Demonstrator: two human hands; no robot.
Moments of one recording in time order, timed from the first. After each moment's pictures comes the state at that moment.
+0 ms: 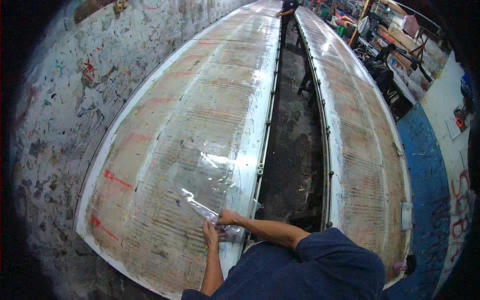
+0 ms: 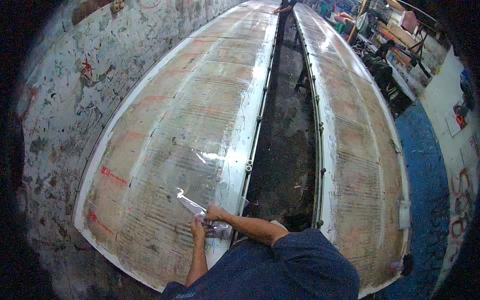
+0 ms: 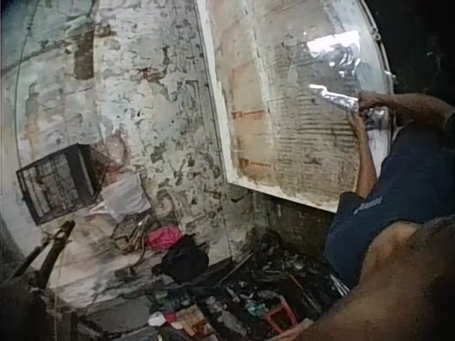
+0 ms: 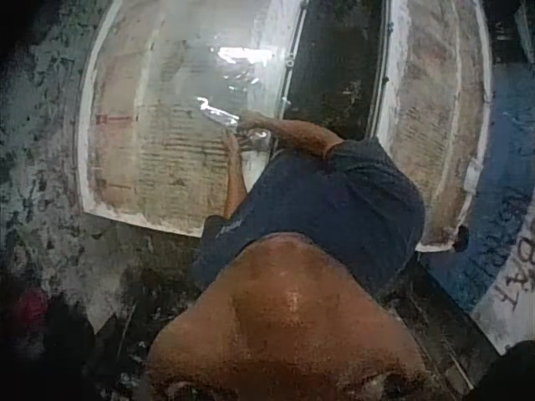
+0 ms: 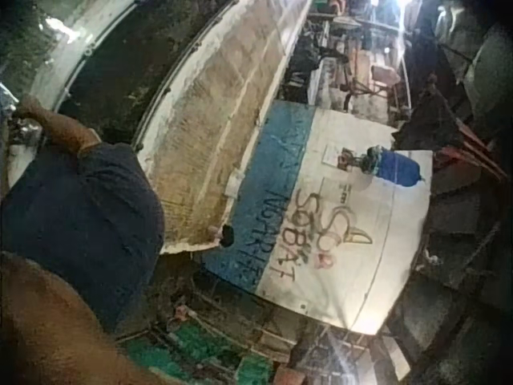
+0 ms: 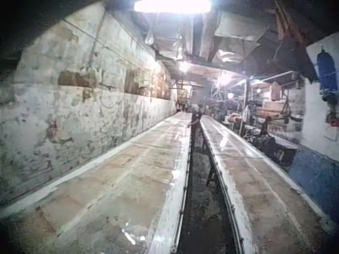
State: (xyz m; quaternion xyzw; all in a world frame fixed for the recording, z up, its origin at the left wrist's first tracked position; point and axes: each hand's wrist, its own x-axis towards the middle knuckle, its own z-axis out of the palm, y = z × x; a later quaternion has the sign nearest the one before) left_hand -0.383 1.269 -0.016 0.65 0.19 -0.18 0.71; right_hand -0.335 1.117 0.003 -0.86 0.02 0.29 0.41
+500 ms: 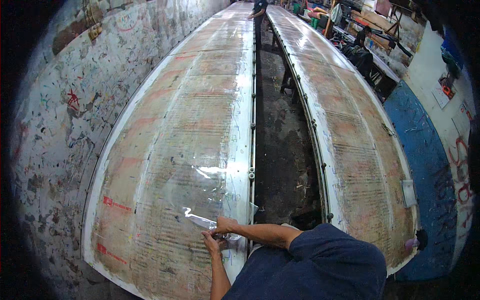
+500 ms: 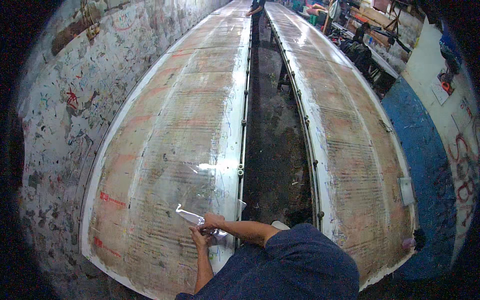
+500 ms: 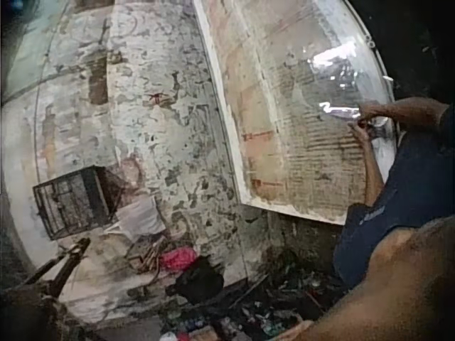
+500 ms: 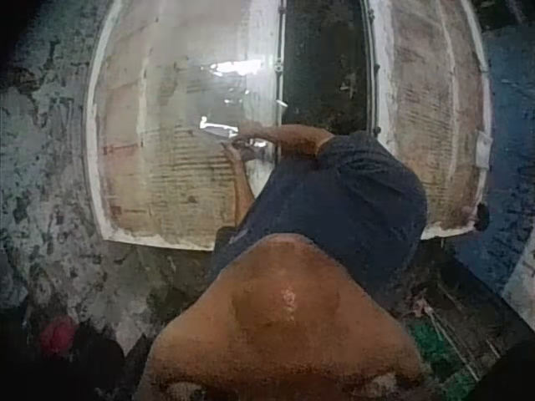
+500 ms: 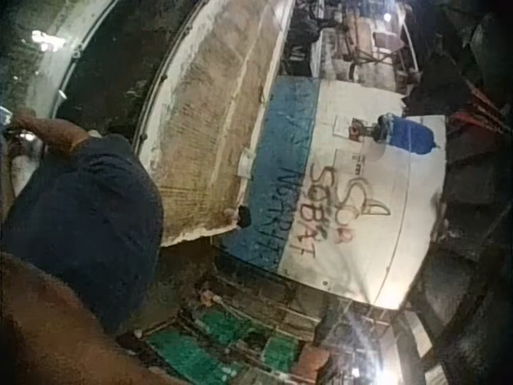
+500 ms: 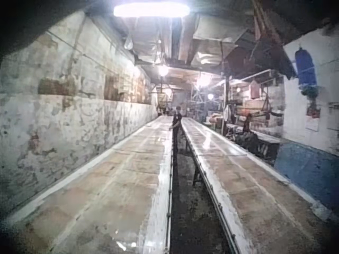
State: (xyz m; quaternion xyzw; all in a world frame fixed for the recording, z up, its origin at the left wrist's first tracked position) left_hand -0.377 1.276 -0.018 0.62 0.22 -0.22 0.72; right_hand -0.334 1.126 0.055 -0.86 0.10 0.35 0.36
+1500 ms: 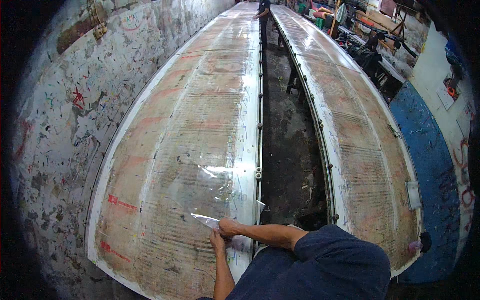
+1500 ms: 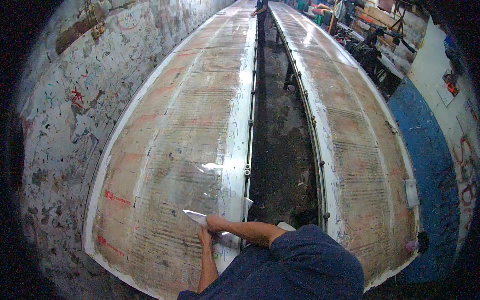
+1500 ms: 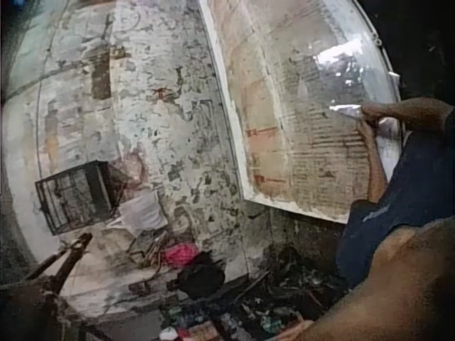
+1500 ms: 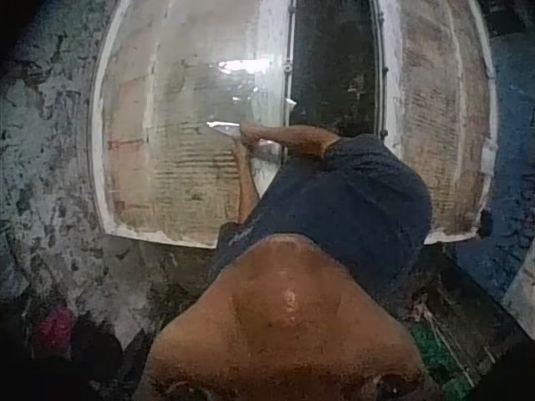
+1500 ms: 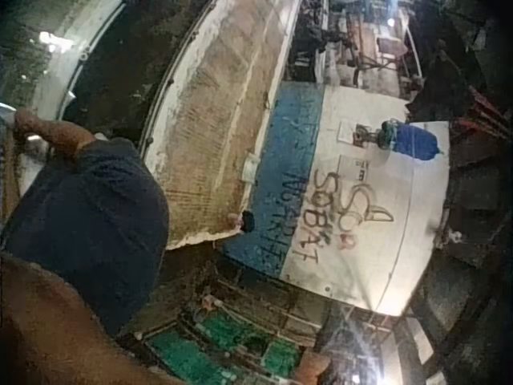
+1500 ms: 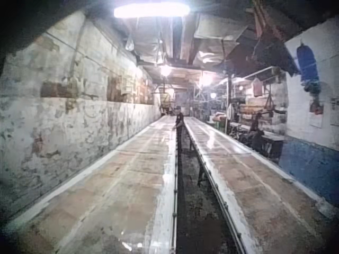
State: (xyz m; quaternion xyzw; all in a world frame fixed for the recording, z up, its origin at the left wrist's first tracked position) left_hand -0.366 1.285 -0.074 0.75 0.13 -0.15 0.63; right_hand -0.332 1.144 -0.010 -0.92 -0.10 0.17 0.34
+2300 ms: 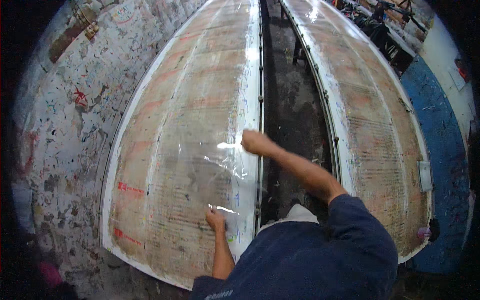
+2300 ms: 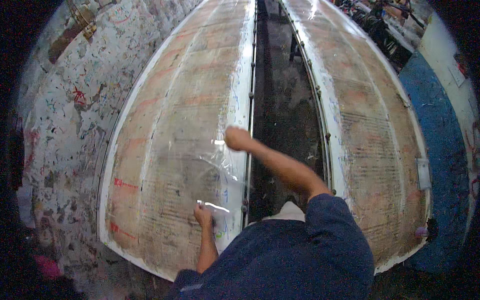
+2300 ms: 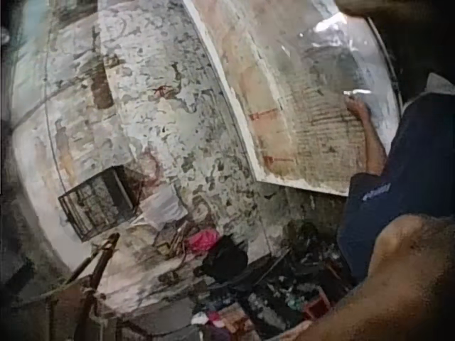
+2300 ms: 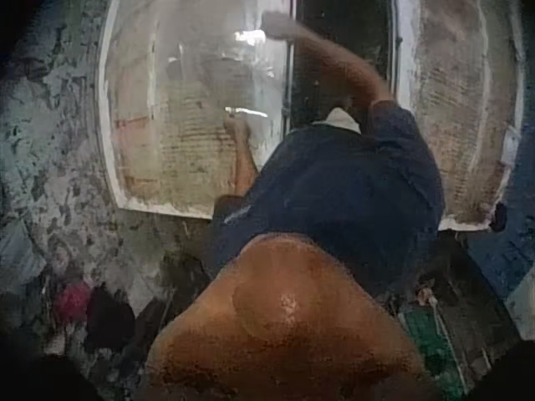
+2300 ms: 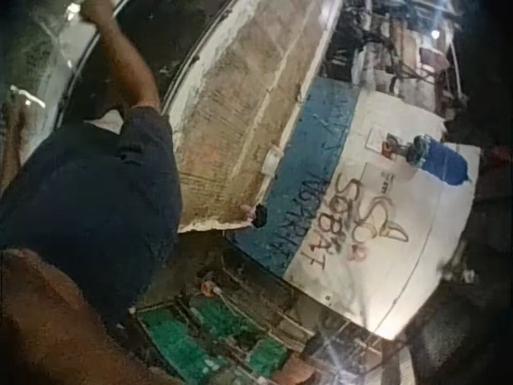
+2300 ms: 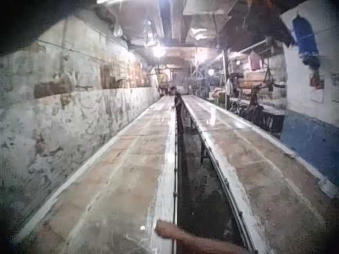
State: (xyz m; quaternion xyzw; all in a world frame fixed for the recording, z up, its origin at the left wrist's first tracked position) left_hand -0.354 1.282 -0.022 0.92 0.13 0.00 0.38; right_hand -0.255 0.942 0.183 -0.96 0.07 0.04 0.27
